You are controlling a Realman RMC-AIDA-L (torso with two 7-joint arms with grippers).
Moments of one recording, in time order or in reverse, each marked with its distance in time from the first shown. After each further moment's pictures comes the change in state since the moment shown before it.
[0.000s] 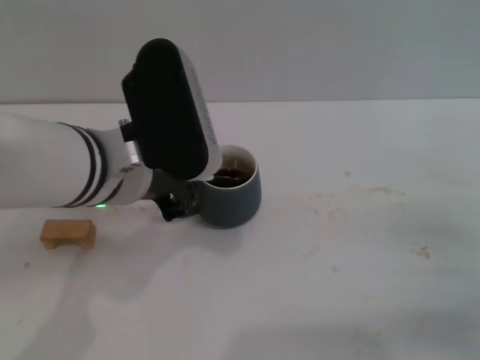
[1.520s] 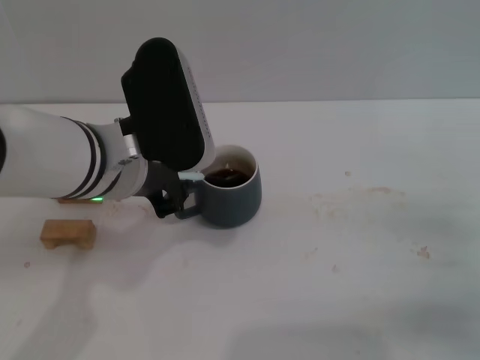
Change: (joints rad) left arm -0.043 0.002 -0.033 0.075 0.004 -0.002 -0.001; right arm 0.025 -0.004 0.002 -0.002 -0.001 0.007 0.000
